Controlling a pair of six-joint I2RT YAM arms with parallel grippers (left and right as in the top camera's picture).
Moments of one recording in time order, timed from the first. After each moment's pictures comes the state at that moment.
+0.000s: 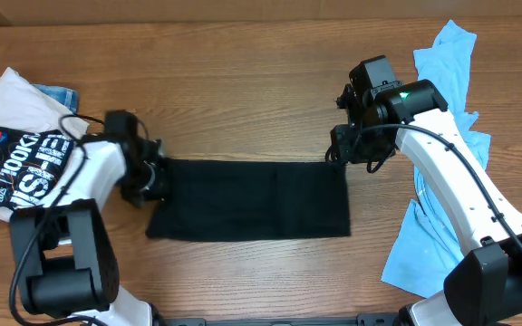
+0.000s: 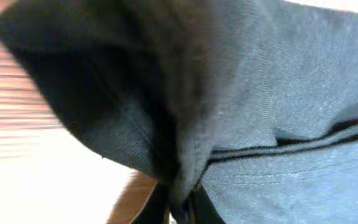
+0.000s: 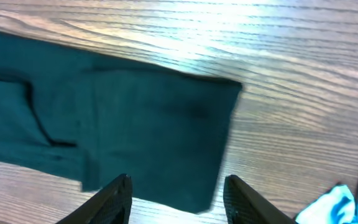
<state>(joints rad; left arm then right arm) 0.11 1.78 1.05 -0.85 0.24 0.00 0.30 1.70 1.49 -1.21 -0.14 0.15</state>
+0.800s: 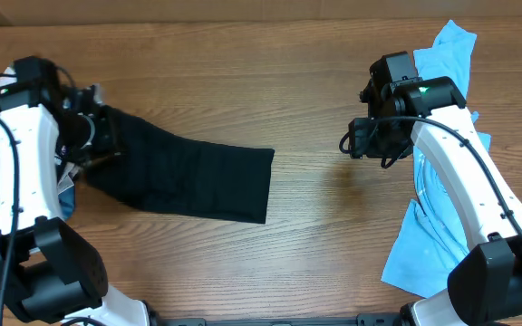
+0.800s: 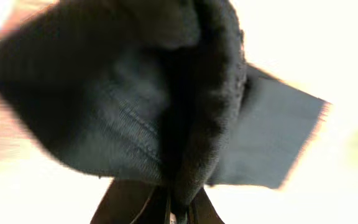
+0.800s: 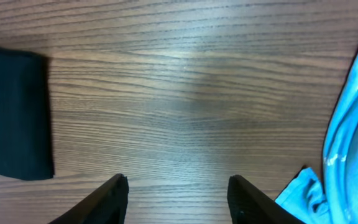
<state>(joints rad) 0.29 1.78 1.59 -1.28 0.38 0.04 0.21 1.70 1.49 -1.21 -0.09 0.20</state>
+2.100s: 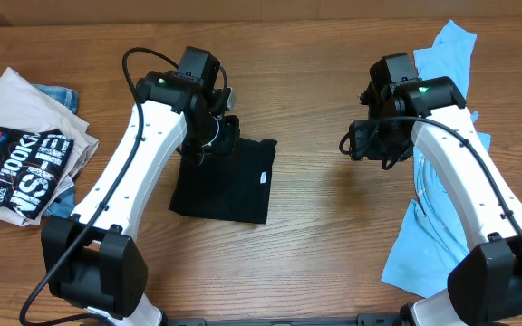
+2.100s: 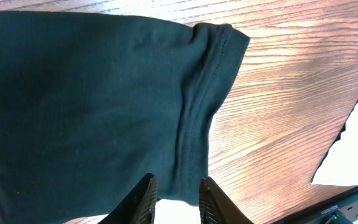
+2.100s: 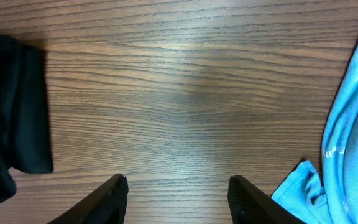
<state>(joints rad) -0.30 1.79 1.59 -1.20 0.31 -0.26 0.21 1.70 1.49 -1.23 -0.08 0.20</state>
